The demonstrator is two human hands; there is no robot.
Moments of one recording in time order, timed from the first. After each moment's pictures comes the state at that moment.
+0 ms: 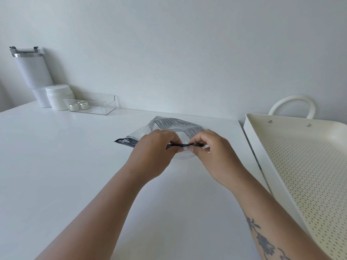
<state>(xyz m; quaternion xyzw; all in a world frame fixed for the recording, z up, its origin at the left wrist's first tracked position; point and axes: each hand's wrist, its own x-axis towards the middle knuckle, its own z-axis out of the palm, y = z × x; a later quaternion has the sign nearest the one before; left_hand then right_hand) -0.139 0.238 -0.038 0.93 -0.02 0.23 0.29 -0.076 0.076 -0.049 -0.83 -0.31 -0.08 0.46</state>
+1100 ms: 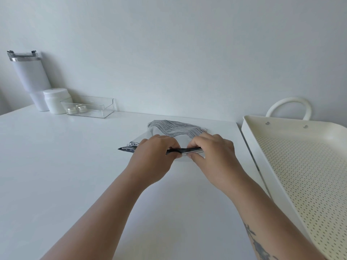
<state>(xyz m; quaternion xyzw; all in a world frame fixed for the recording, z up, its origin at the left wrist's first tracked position) -0.136 0.237 -0.042 0.94 -0.02 0.22 0.25 -0.083 0.074 -0.045 -0.89 -0.32 -0.18 0.27</state>
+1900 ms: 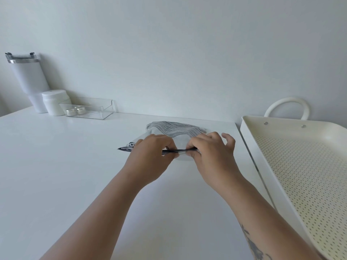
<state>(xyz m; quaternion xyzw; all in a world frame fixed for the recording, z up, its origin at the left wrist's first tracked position) -0.140 0.241 -0.041 0.94 -0.01 0.23 0.26 -0.082 0.081 -0.049 -0.91 -0.29 -0.23 0.20</state>
